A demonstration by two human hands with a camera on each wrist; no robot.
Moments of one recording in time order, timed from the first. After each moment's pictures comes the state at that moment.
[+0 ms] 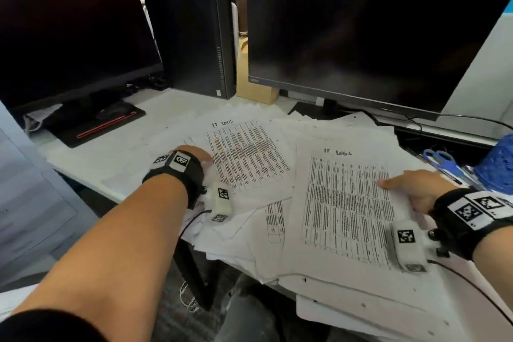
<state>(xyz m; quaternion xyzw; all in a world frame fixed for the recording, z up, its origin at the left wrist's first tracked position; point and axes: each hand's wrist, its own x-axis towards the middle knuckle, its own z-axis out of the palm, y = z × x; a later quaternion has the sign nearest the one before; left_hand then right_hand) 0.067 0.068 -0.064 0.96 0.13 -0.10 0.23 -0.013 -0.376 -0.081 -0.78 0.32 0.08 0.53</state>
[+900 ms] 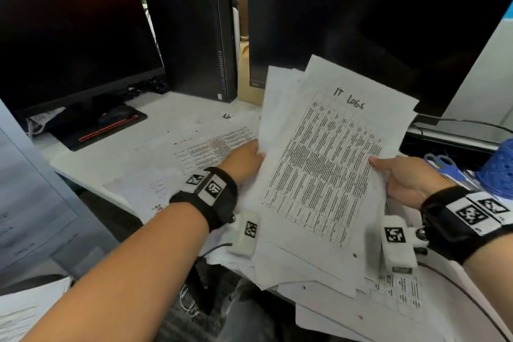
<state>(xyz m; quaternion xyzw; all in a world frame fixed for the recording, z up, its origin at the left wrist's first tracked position) 0.010 -0.033 -0.024 0.89 -0.06 -0.08 0.44 -0.025 -0.319 -0.028 -0.61 0.20 0.05 0.77</state>
